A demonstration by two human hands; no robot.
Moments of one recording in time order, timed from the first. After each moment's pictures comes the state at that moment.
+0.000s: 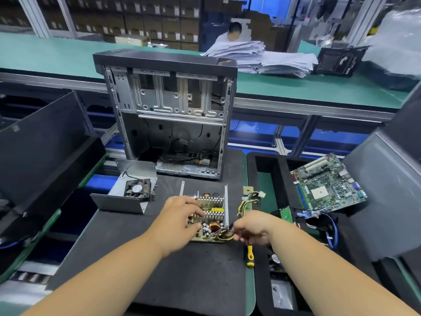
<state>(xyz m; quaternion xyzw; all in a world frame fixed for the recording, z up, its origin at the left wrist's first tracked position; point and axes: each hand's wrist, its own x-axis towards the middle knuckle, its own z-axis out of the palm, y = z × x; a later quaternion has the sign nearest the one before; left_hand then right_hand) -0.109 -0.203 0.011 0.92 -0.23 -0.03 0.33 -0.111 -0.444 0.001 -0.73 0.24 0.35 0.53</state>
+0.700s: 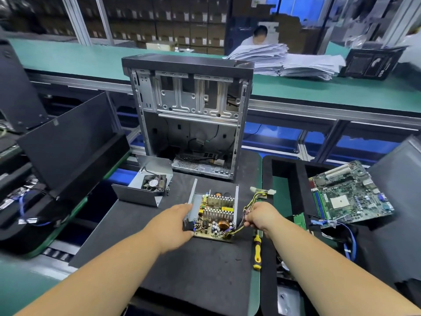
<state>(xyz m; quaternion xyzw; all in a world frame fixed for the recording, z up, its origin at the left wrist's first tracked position) -0.122 -0.183 0.012 0.97 -0.13 -0.13 0.17 -0.087 -0.450 -0.002 -0.86 0.20 0.21 0.43</state>
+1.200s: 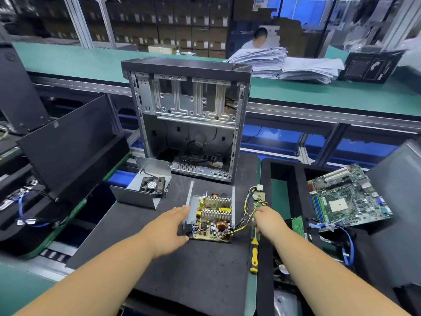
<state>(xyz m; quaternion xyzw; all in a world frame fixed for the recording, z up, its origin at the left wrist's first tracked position) -0.124 -0.179 0.007 0.96 -0.14 -0.16 0.19 -0.094 -0.473 -0.022 -0.88 0.20 0.13 0.40</state>
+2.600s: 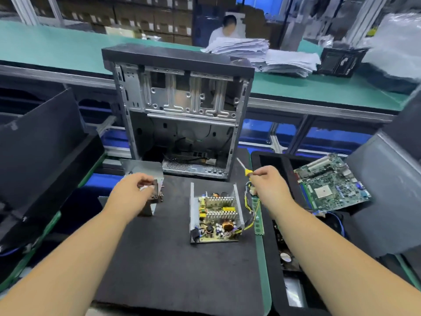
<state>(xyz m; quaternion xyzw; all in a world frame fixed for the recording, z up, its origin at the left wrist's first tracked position) -0.026 -0.091 0.025 0.90 0.01 0.02 0.44 -0.078 -0.417 0.070 -0.86 0.23 -0.07 0.46</state>
